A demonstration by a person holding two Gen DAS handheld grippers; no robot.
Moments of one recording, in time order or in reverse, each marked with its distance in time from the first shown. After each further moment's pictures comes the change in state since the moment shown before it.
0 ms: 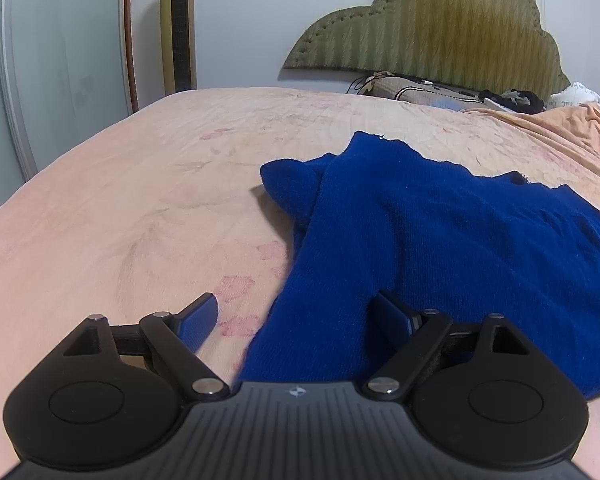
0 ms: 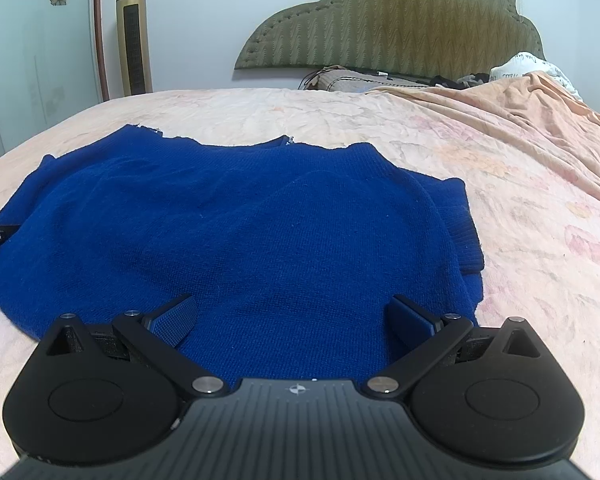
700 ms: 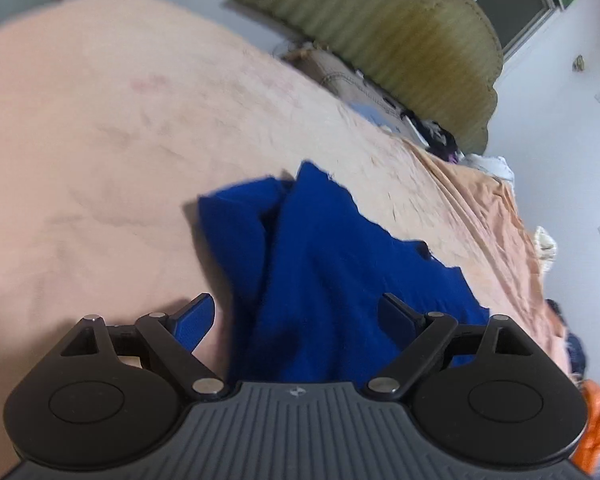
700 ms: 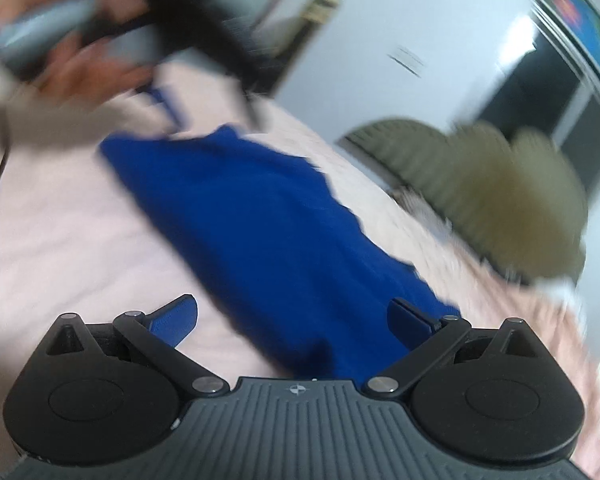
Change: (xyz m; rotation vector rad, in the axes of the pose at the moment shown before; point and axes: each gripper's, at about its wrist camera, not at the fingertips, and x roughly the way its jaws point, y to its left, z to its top) left arm 0.056 0.072 0.072 -0.347 0.241 -0.518; right arm -0.044 0.169 -0.045 -0.719 -0.189 -0.058
